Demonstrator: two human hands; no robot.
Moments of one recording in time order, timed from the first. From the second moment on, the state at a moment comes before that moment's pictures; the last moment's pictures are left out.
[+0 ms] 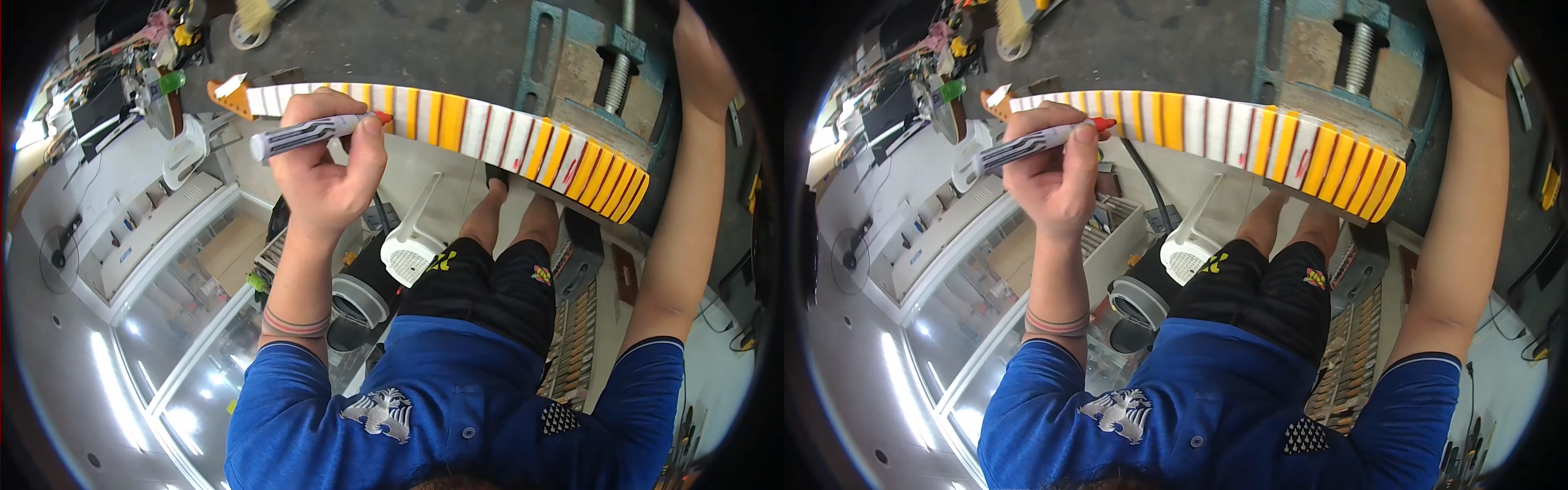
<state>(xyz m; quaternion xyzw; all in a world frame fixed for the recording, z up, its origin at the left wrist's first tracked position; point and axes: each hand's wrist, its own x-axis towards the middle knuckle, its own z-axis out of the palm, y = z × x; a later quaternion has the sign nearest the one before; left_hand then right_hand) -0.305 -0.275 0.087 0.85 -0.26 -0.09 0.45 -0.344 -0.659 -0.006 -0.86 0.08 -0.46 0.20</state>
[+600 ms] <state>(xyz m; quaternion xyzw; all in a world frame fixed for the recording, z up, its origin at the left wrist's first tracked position) -0.266 -0.270 0.065 0.79 -0.38 -0.07 0.47 -0.494 -0.630 -0.018 -0.90 0.36 -0.18 0.18</state>
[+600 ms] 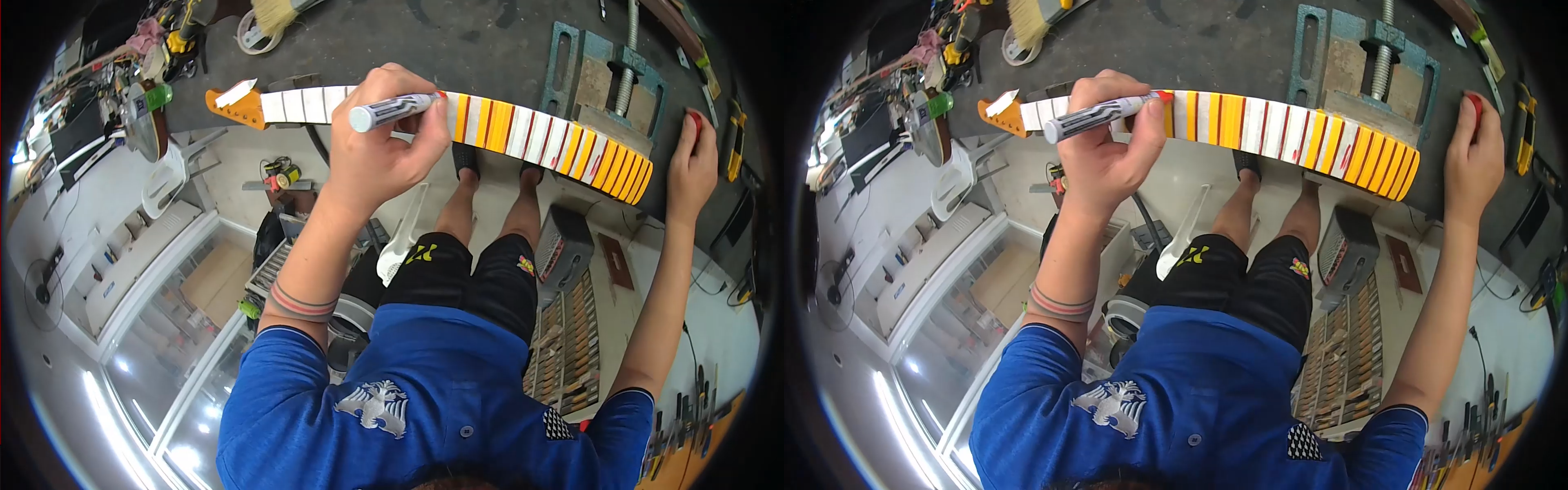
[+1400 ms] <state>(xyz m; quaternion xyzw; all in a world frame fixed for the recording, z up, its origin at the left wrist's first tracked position) -0.266 -0.271 0.057 0.79 -0.42 -0.06 0.45 -0.506 -0.643 -0.033 -0.90 0.34 -0.19 0.18</state>
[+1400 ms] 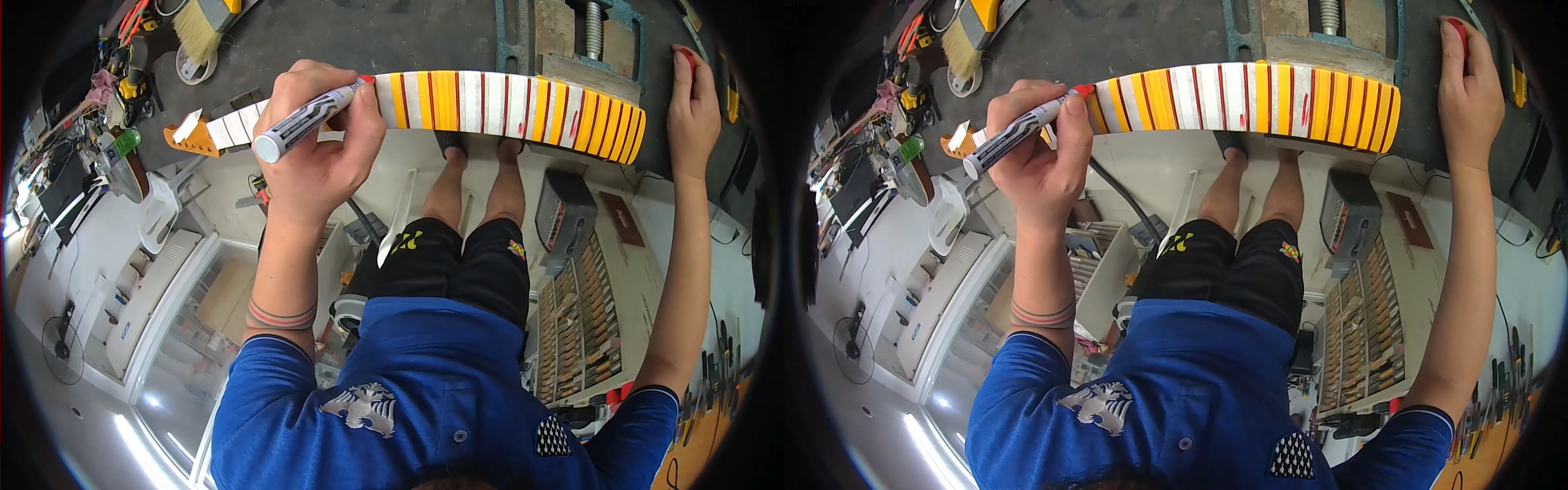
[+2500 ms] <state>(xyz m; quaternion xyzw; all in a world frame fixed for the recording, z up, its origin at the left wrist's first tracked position) -0.249 -0.248 0.057 0.78 -0.43 -0.08 0.45 -0.512 -0.652 -0.041 -0.91 0.33 -0.18 0.19</state>
